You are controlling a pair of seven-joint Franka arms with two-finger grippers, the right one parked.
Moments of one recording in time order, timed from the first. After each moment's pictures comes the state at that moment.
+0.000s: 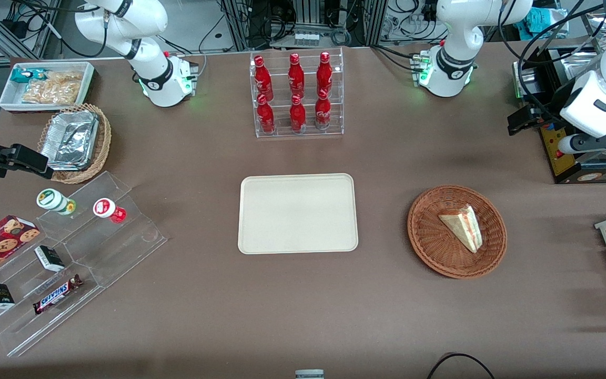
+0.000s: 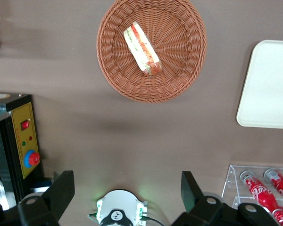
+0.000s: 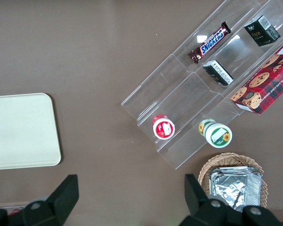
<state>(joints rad) -0.03 -0.05 -0.07 -1.63 -0.01 1.39 -0.16</state>
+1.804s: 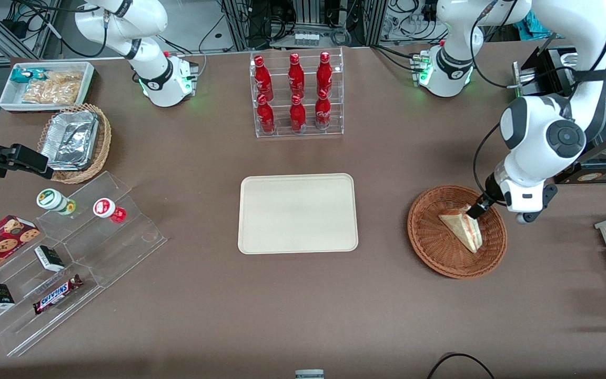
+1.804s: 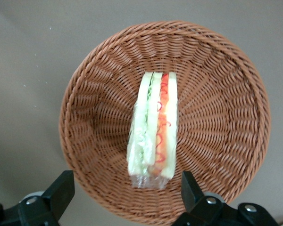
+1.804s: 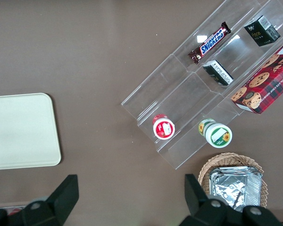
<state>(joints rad) -0.02 0.15 -0.06 -2.19 -0.01 2.36 -0.89</state>
